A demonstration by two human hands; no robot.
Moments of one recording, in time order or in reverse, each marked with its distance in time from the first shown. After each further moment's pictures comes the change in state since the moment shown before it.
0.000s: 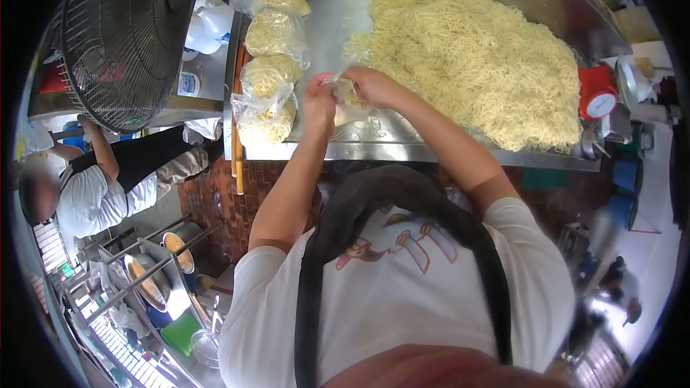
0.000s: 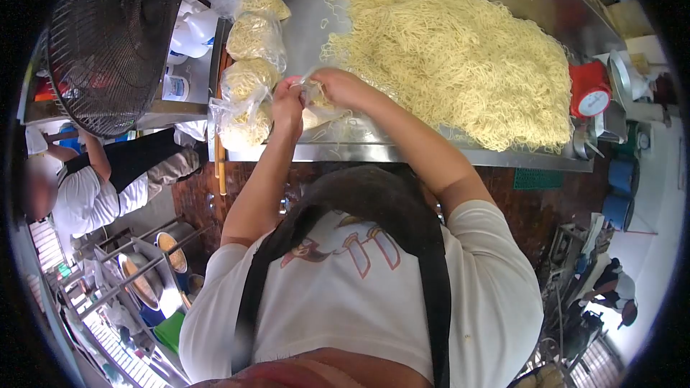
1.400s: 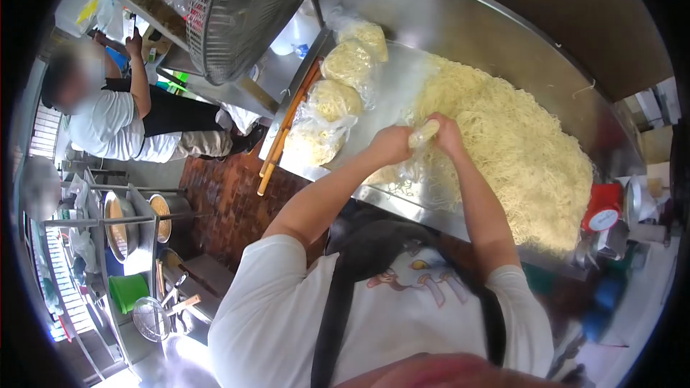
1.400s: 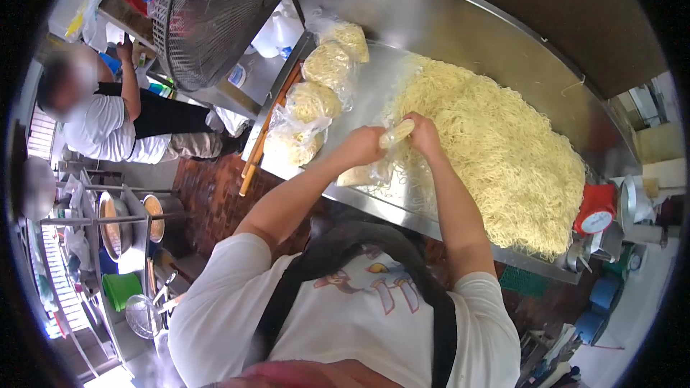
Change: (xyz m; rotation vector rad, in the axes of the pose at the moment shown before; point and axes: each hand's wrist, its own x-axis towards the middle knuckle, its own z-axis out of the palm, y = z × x) left_hand 0.004 0.033 0.008 1.088 -0.419 0.396; right_hand 0.017 0.047 -0.031 0.067 0.228 0.139
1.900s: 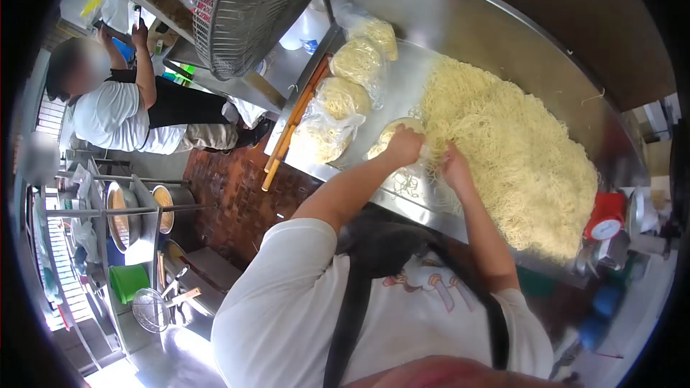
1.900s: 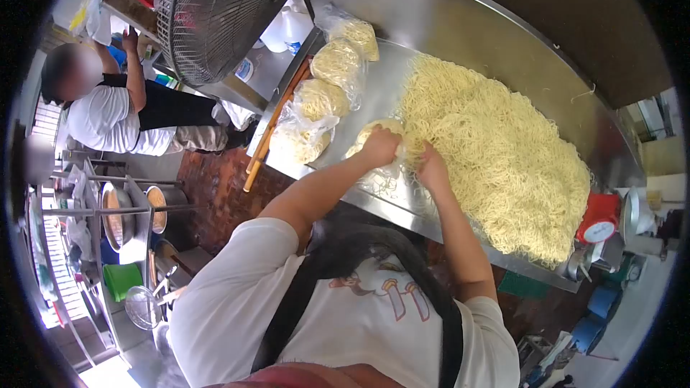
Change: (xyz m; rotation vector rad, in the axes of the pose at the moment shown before) left_hand 0.042 -0.063 0.087 0.348 -0.052 0.126; right_hand -0.075 -0.026 -0.001 0.051 -0.133 0.343
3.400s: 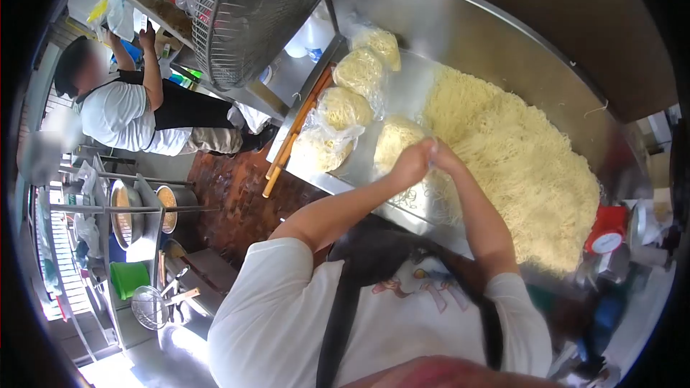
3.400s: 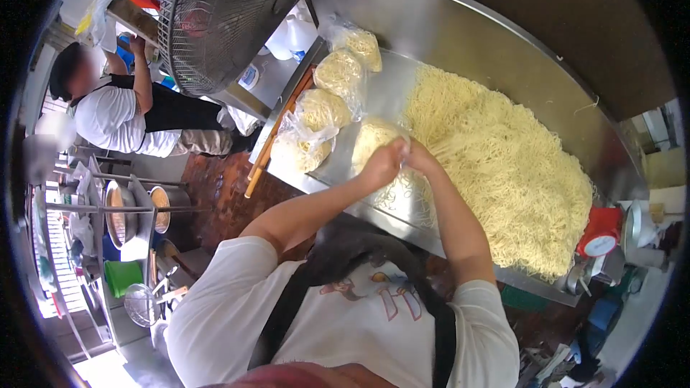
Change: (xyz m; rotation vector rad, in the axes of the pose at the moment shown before) left_hand -0.021 0.065 -0.066 -0.671 0.474 -0.032; right_hand 0.101 0.019 0.019 0.239 -0.381 -0.022
